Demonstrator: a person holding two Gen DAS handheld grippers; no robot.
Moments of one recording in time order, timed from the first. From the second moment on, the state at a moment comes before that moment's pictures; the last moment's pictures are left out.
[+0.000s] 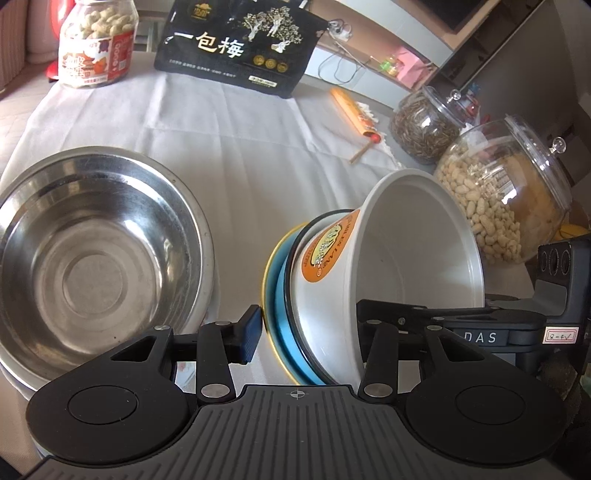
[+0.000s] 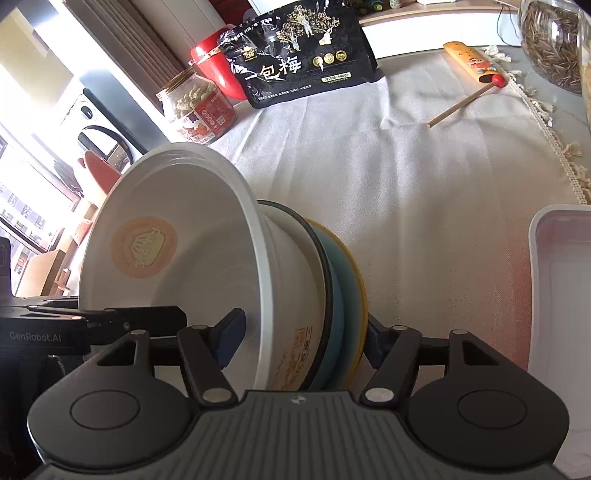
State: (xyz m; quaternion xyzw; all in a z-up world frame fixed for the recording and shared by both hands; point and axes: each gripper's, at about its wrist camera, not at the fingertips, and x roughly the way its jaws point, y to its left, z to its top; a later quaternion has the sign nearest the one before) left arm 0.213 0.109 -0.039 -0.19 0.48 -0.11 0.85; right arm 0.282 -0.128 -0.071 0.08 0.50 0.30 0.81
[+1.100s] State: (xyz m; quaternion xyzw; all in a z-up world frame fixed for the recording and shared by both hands) left arm 0.225 0.124 -0.046 -0.20 0.52 -0.08 0.83; right arm 0.264 -0.105 -0.084 0.11 0.53 0.33 0.77
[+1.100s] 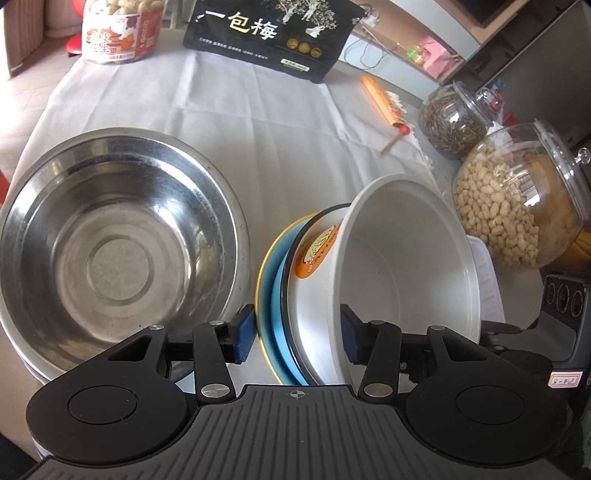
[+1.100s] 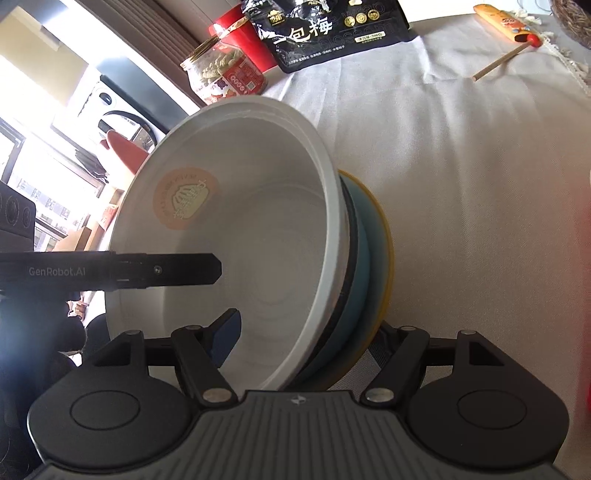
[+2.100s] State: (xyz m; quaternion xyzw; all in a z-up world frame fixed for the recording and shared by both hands) left arm 0.254 0.076 -0.036 -0.08 0.58 -0.02 0.81; right arm 0.290 -0.124 -0.103 0.17 0.53 0.31 0.77
